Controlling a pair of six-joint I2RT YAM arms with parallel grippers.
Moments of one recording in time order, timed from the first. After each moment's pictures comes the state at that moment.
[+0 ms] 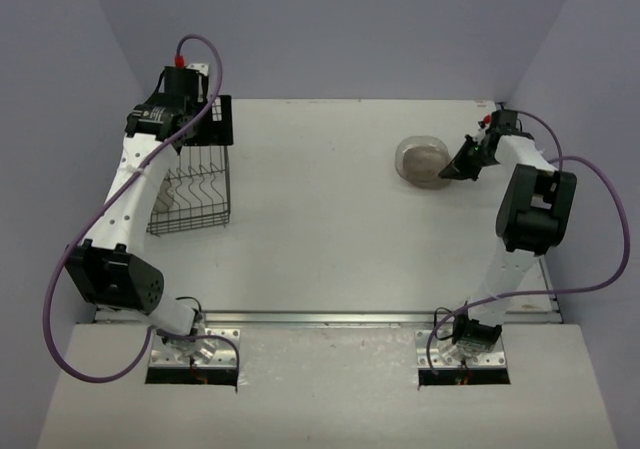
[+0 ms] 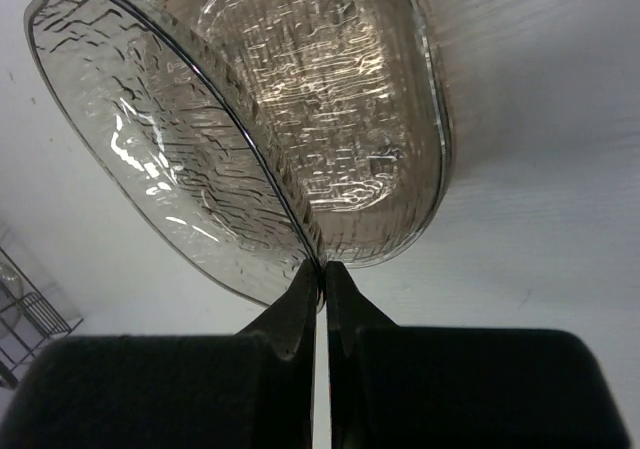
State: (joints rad) left arm -0.09 1.52 1.67 -0.93 -0.16 -0.10; right arm -0.25 2.01 1.46 -0.58 -0.43 0.37
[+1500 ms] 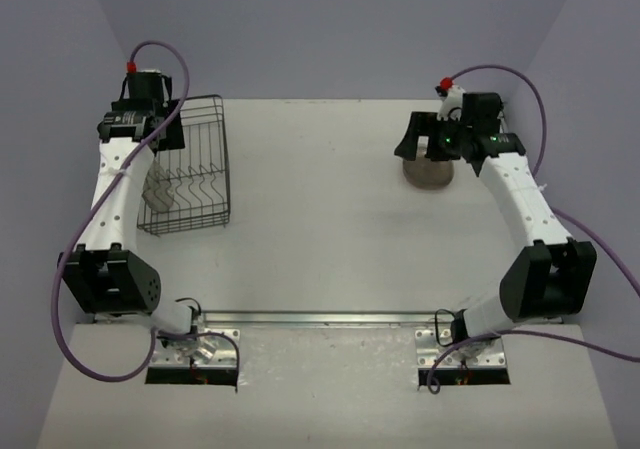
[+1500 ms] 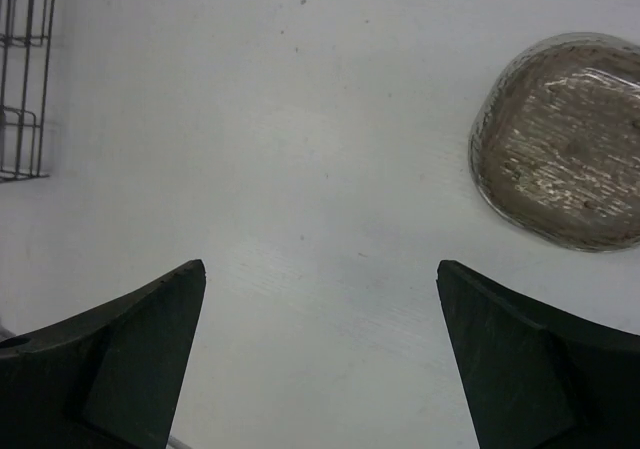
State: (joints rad) left arm 0.10 1.49 1.61 -0.91 -0.39 -0.03; right arm 0.02 1.52 1.35 -0.54 -0.40 0.13
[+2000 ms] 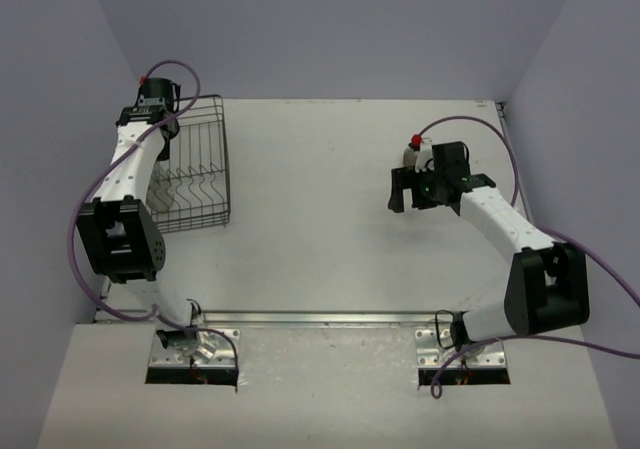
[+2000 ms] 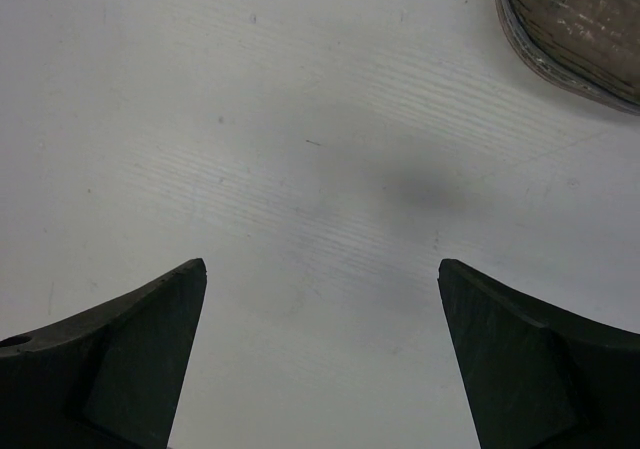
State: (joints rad) left arm 0.14 1.72 1.61 -0.86 -0.65 0.14; right arm 0.17 1.43 0.91 -0.39 -0.22 0.03
